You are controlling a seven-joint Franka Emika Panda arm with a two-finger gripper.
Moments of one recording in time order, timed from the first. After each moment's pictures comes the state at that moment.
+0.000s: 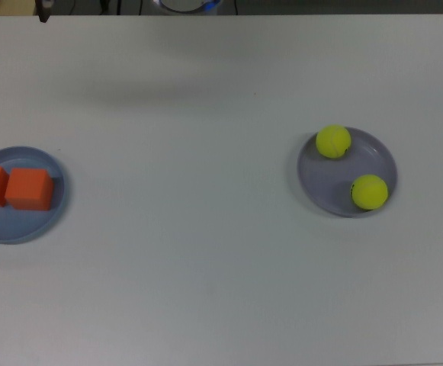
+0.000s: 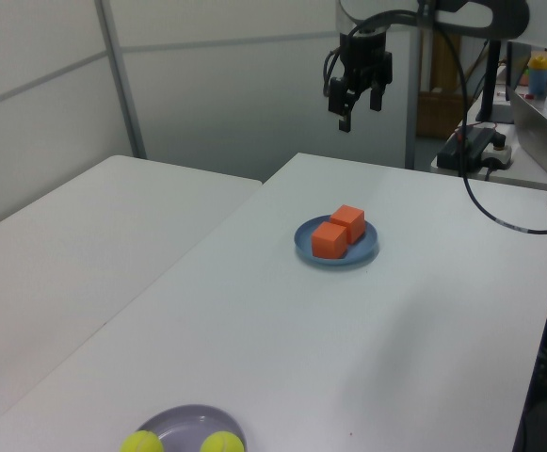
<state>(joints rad) -0.07 0.12 -0.02 -1.34 -0.10 1.57 -0.05</state>
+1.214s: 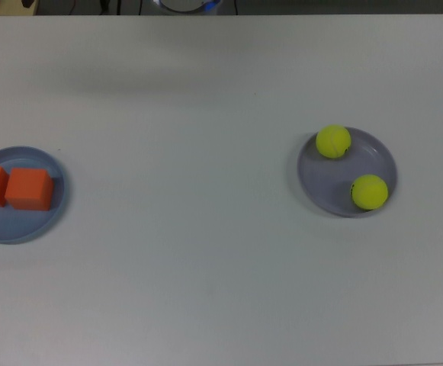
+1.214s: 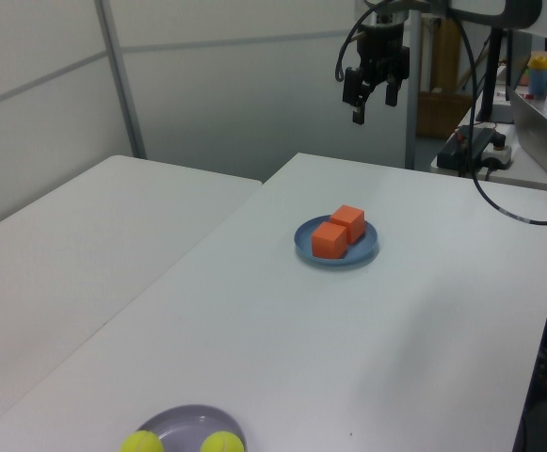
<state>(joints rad) -0.13 0.10 -0.02 -1.34 -0.04 1.55 -0.05</state>
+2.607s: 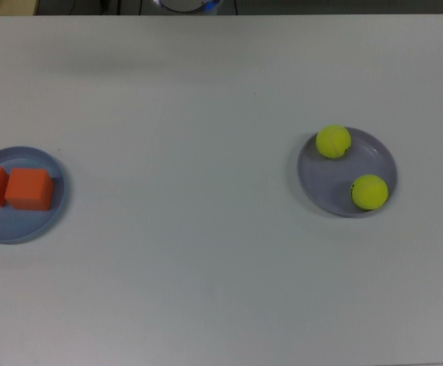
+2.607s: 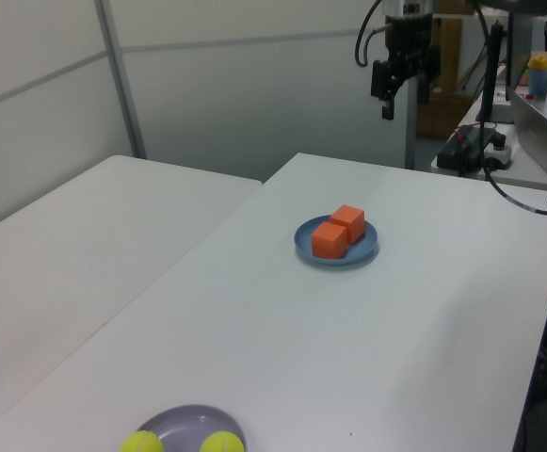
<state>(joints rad) -0.20 0.05 -0.02 -1.35 -0.02 1.41 -0.05</state>
